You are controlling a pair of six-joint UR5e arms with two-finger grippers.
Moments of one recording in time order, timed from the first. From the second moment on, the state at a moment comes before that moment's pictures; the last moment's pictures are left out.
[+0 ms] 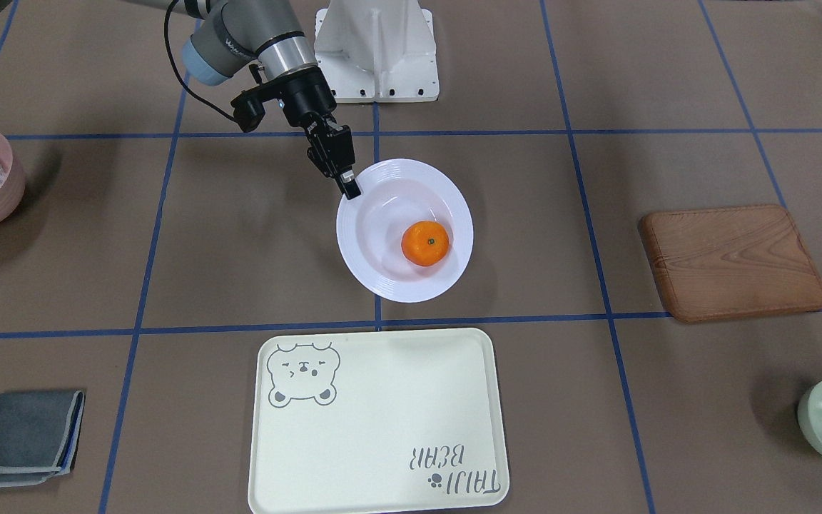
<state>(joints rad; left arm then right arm) -1.69 -1.54 -1.65 -1.44 -2.37 0.13 0.28 -1.11 1.76 -0.76 0.94 2.12</state>
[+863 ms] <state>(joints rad) -1.68 -1.42 -1.79 -1.56 -2.38 -0.14 0.54 -0.80 1.29 -0.84 1.05 2.35</state>
